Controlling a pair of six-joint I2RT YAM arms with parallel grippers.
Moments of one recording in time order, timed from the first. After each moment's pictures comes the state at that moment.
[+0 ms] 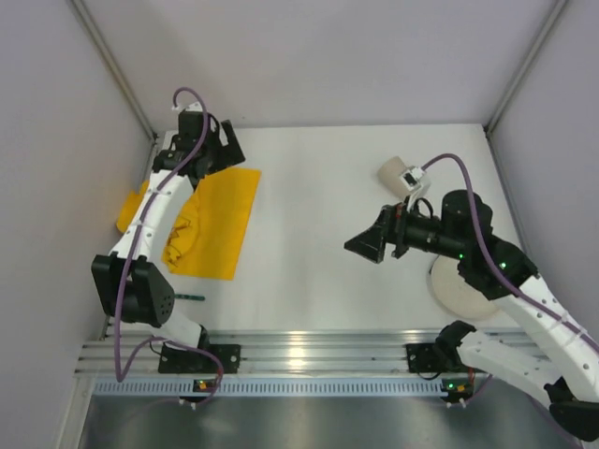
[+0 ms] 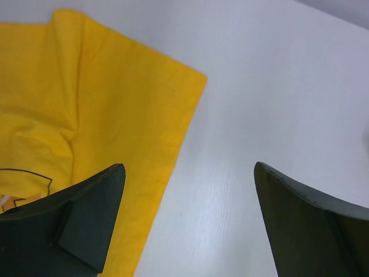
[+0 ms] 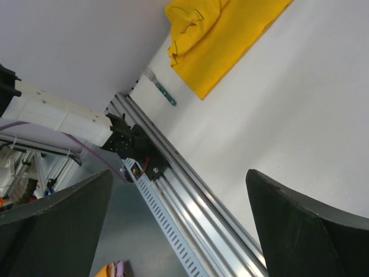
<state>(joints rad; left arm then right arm) -0.15 1.57 1.55 -0.59 -0.14 -0.43 0.65 0.85 1.04 -0.51 -0.40 0.55</state>
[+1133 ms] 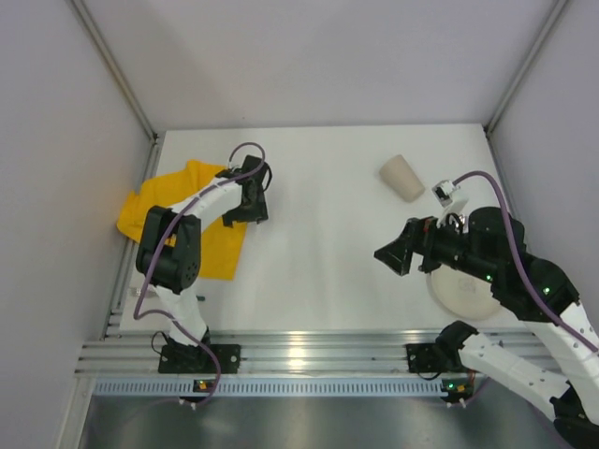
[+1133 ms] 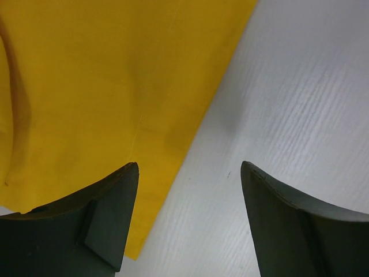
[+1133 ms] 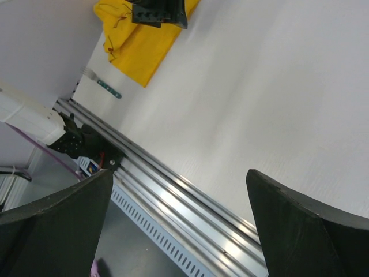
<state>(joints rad) -0.35 1.85 1.34 -0.72 -0.34 -0.53 0.65 0.69 1.13 -0.86 -0.16 0.50</state>
